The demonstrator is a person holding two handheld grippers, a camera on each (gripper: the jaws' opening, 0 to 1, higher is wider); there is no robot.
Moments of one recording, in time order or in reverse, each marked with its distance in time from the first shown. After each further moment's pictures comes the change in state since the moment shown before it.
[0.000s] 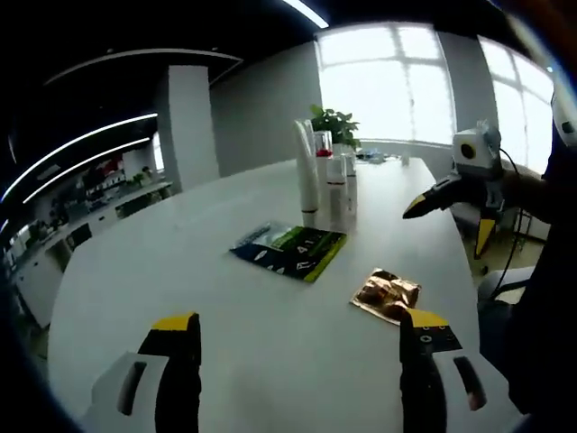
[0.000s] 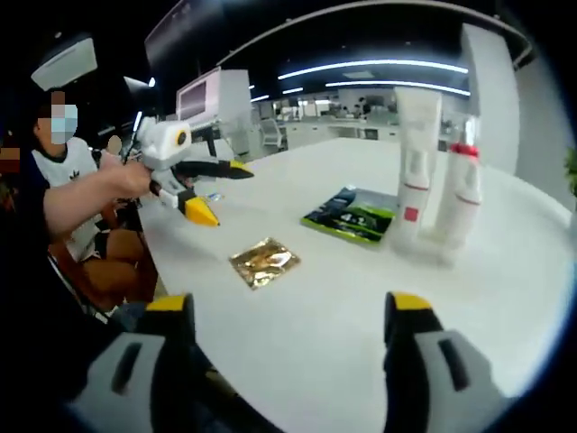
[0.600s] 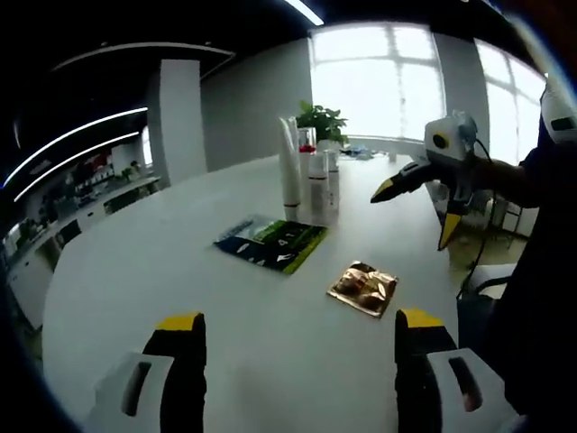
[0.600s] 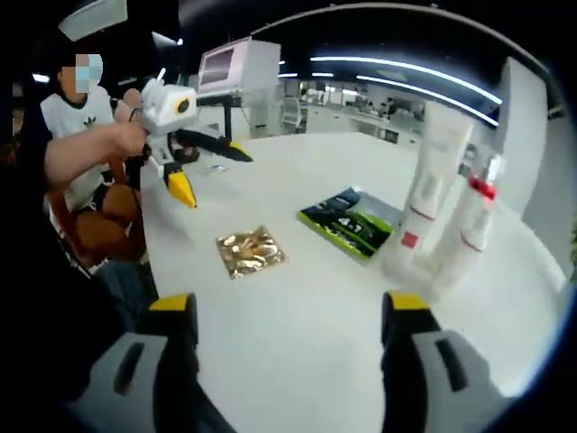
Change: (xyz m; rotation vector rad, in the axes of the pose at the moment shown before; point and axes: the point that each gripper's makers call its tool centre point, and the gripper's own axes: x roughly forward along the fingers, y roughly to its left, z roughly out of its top) left arm -0.007 -0.023 -0.010 0.017 0.059 -0.083; right arm 0.007 -0.007 0.010 -0.211 0.074 0.042
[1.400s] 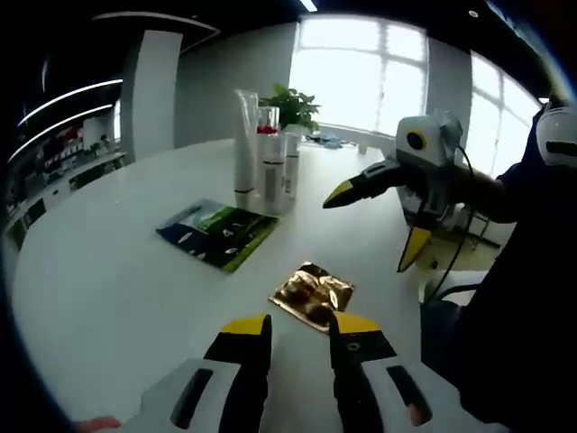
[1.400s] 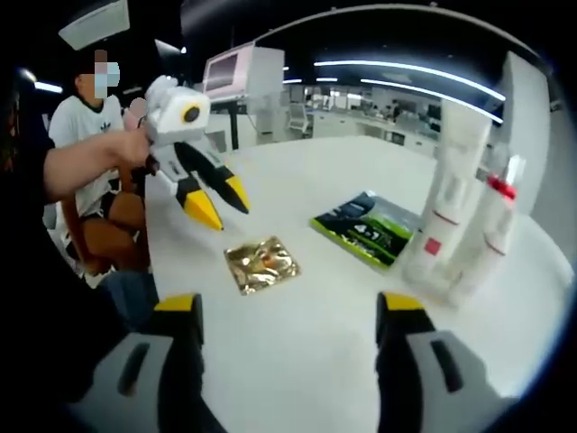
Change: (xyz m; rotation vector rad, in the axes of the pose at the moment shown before) left arm 0.024 -0.040 0.001 -0.050 0.076 -0.171; right arm 0.019 0.011 0.000 0.024 -0.017 0.034
